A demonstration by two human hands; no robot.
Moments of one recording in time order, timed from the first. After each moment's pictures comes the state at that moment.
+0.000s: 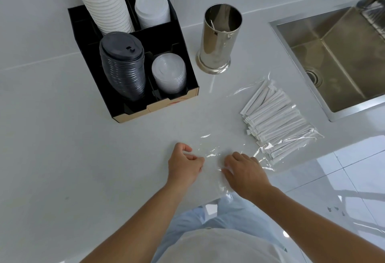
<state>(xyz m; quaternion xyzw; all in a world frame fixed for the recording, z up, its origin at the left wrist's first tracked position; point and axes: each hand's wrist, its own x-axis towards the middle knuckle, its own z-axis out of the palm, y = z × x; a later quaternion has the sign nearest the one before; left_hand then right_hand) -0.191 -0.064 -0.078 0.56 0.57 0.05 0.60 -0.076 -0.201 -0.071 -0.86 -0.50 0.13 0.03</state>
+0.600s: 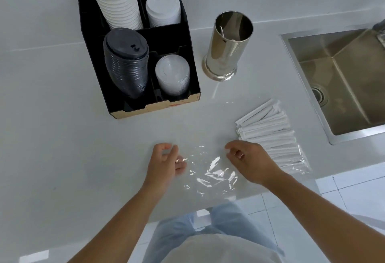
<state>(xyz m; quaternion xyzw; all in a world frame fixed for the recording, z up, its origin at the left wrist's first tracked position) -0.199 -0.045 -0.066 0.40 0.58 0.15 0.70 -0.004 -0.175 -0.037 -0.81 -0.47 0.29 0.22</state>
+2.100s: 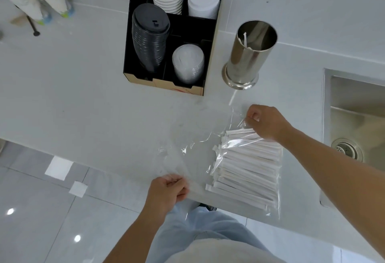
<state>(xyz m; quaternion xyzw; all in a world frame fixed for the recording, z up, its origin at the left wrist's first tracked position) -0.130 -0.207 -0.064 0.25 0.69 0.22 0.64 0.178 -0.094 -0.047 -0.73 -0.61 0.31 0.09</state>
